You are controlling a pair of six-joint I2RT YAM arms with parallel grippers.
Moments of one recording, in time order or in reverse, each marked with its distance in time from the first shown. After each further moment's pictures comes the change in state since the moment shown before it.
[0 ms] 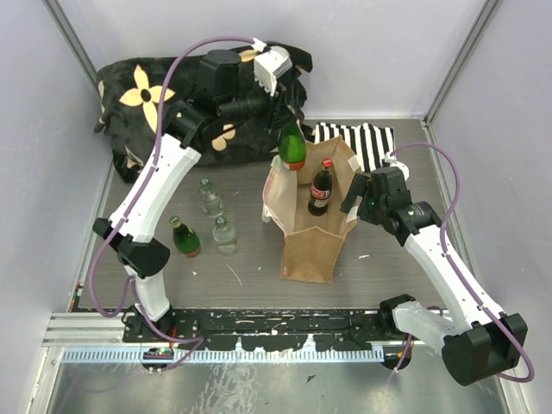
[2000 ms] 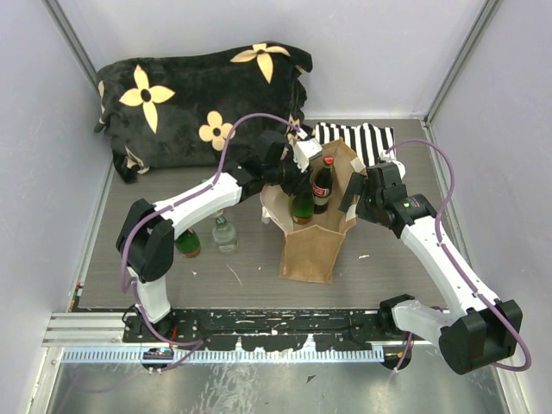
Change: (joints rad) left arm -0.121 -0.006 -0.839 0.592 -0.014 0.101; right arm 0.000 0.070 0.036 -0.027 0.002 -0.008
